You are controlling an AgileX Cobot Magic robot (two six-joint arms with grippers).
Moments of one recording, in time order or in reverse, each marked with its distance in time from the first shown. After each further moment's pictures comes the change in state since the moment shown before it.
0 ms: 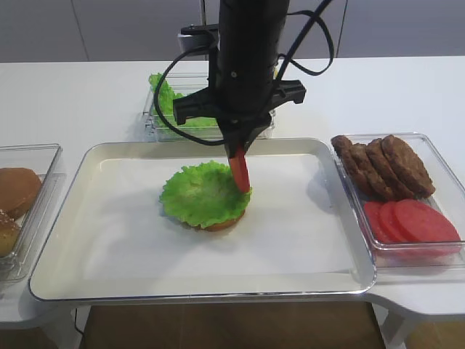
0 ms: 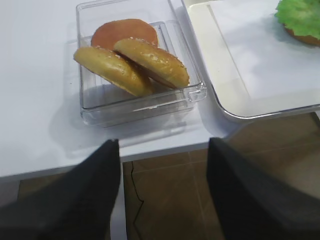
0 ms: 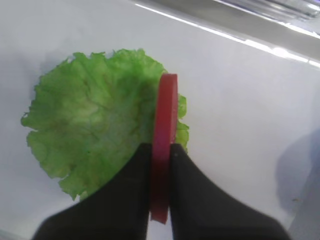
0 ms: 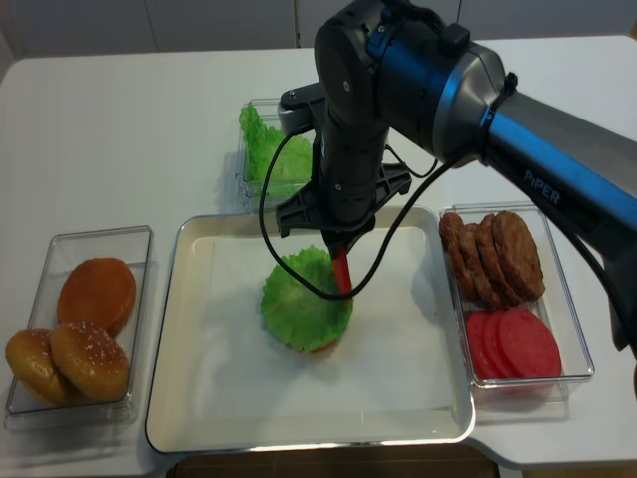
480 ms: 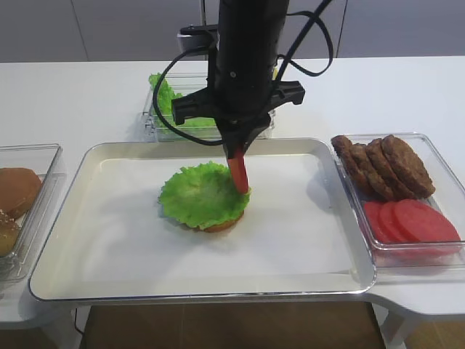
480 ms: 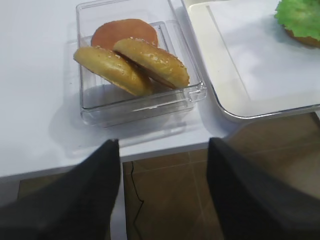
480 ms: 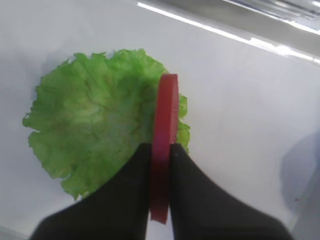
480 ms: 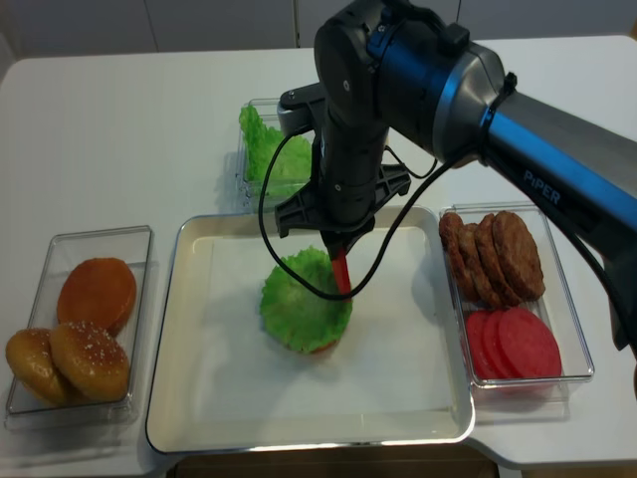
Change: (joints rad) left arm 0.000 0.000 0.000 0.000 0.000 0.000; right arm 0.000 0.000 0.000 0.010 0.000 0.000
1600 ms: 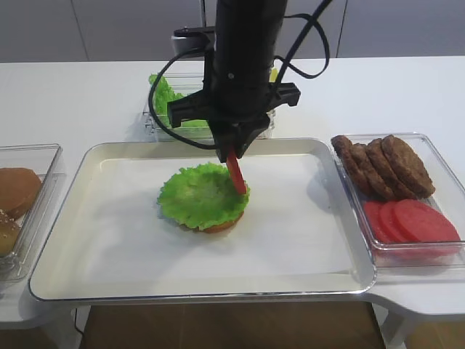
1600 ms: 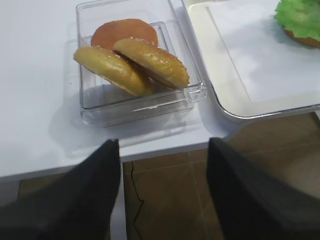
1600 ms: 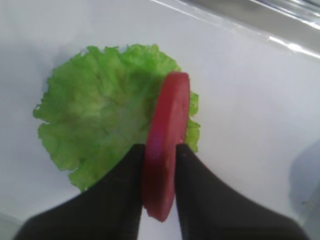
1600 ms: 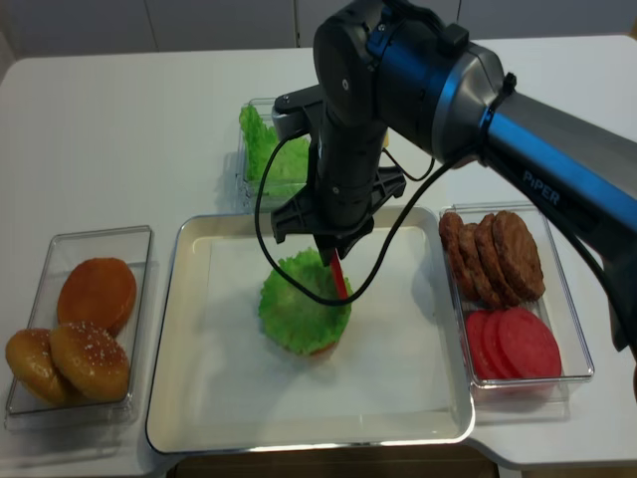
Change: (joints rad) left arm 0.000 0.000 0.000 0.000 0.000 0.000; right arm 0.000 0.000 0.000 0.025 0.000 -0.049
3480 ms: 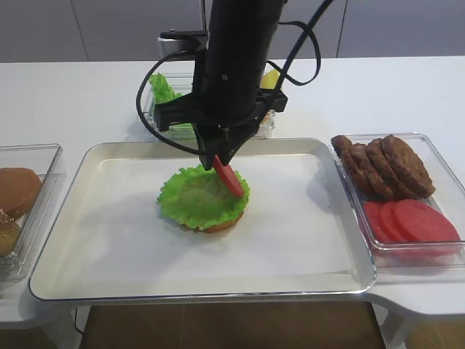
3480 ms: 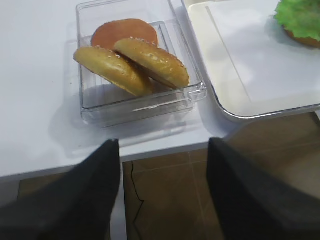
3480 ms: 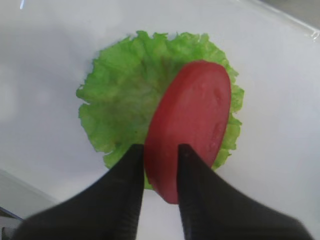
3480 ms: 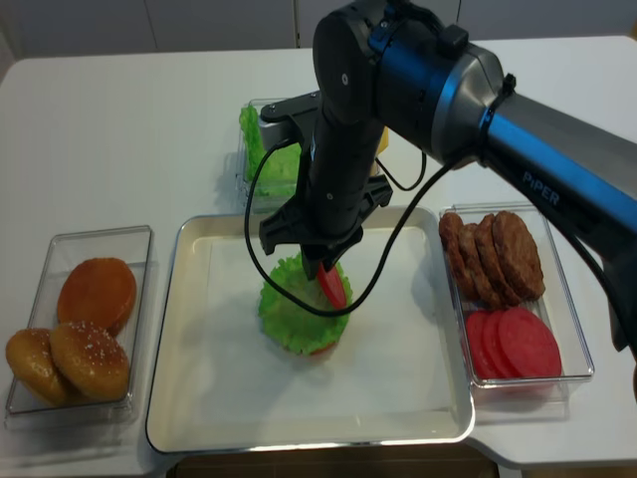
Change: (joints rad) left arm 0.000 0.000 0.000 0.000 0.000 0.000; right arm 0.000 0.000 0.000 0.113 0.000 -0.109
